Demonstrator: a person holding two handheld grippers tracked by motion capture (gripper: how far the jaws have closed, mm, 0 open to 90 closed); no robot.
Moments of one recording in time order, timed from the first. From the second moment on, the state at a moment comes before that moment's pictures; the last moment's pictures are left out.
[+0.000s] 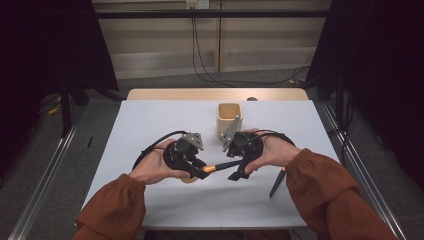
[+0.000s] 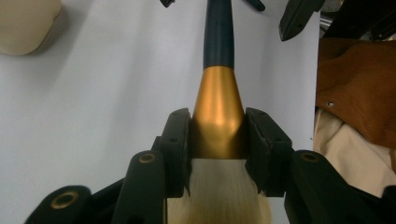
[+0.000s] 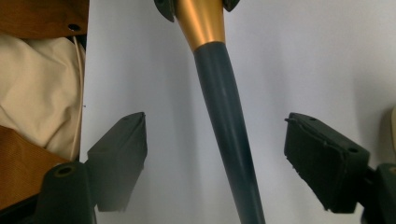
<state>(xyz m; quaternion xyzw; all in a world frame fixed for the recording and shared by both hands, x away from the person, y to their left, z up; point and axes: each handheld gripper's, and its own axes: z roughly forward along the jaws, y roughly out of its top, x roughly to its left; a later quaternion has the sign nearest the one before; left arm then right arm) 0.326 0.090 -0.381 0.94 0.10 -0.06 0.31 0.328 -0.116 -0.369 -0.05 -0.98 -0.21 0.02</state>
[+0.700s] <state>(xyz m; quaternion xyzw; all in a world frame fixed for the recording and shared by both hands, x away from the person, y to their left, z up) 0.328 0.086 -0.382 0.94 0.10 -0.07 0.32 0.329 -0.090 -0.374 -0.01 -0.98 -0.18 0.04</state>
